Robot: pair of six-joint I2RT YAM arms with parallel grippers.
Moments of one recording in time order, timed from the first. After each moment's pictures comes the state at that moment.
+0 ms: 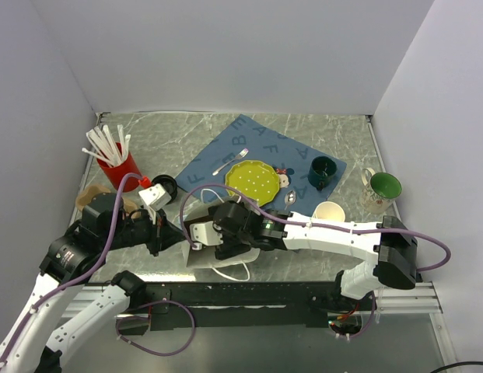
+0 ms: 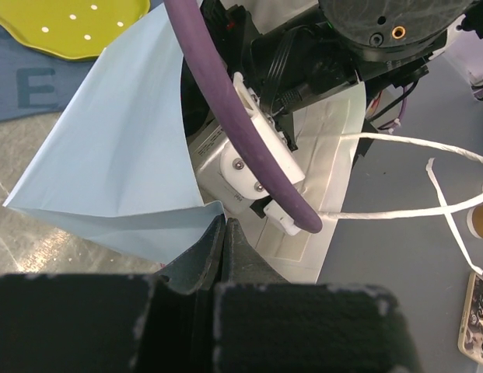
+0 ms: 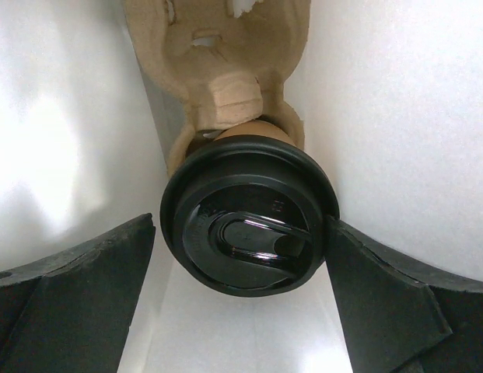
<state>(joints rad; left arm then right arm) -0.54 0.57 0.98 -0.89 0.53 -0.15 1.22 1.48 1.12 -0.53 0.19 -0.70</state>
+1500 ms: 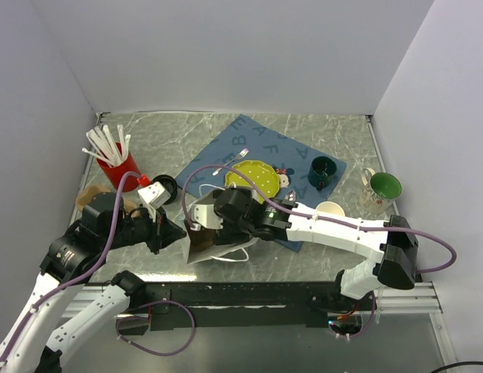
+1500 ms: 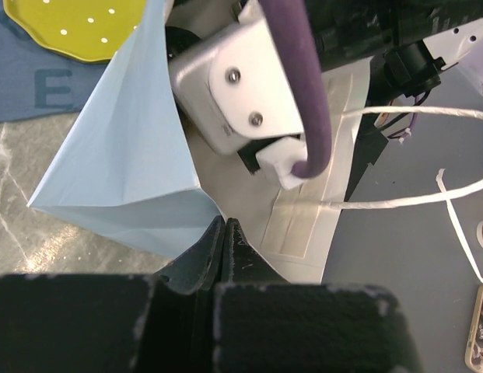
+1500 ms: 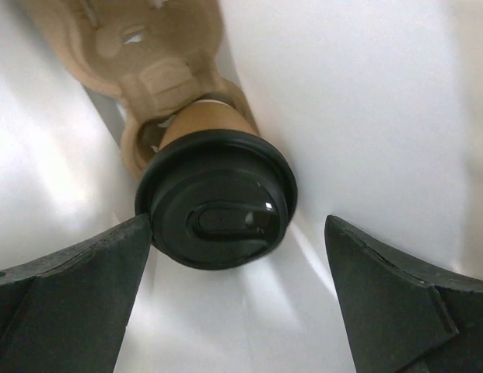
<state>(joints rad) -0.54 0.57 0.98 -0.88 0.49 -0.16 1.18 1.48 1.24 -0.64 0.27 -0.61</state>
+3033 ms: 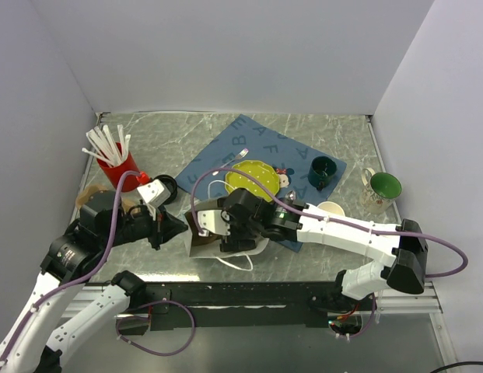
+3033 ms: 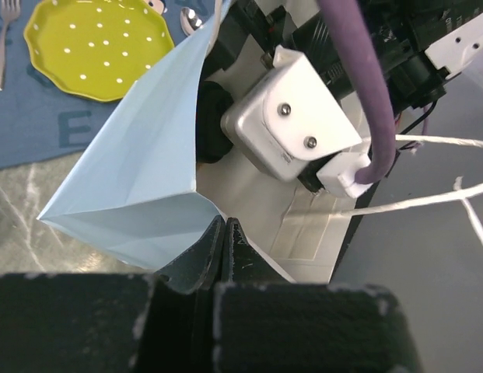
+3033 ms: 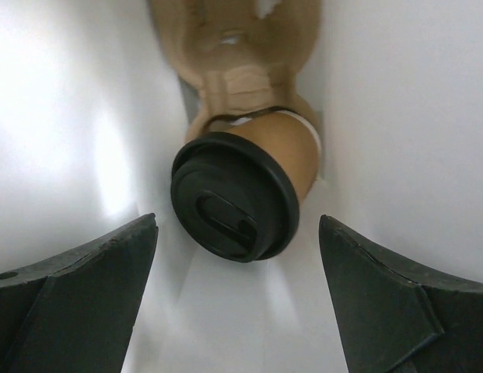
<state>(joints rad) -0.54 0.58 0.98 -0.80 0.49 -0.11 1.16 1.40 1.21 -0.69 0.08 -0.61</state>
